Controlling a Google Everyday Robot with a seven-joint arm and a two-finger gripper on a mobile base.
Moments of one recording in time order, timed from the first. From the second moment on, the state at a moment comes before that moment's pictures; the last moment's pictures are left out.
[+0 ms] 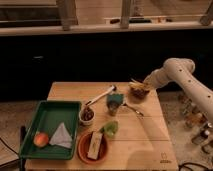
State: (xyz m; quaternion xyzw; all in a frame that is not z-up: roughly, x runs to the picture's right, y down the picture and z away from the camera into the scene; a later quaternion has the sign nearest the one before) arm 0.264 -0.012 0.834 -0.13 -0.14 0.01 0.98
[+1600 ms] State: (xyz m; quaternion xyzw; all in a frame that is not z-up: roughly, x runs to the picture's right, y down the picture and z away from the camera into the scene) arm 0.272 -0.014 0.884 -0.14 -0.07 0.06 0.99
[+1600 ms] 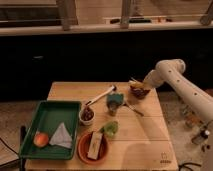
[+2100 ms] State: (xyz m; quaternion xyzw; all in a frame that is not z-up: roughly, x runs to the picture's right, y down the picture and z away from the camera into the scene) arm 0.278 -0.009 0.897 -0.15 -0.05 0.08 0.99
